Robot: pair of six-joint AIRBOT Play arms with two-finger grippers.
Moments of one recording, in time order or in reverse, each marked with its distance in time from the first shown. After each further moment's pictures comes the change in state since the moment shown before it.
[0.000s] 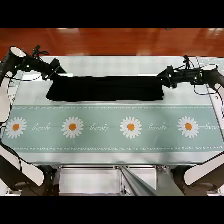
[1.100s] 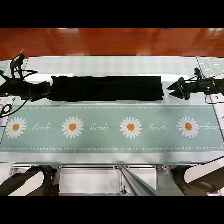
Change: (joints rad) left arm -0.072 0.845 -0.809 0.272 0.159 0.031; right arm -0.131 0.026 -0.113 -0.171 0.064 0.043
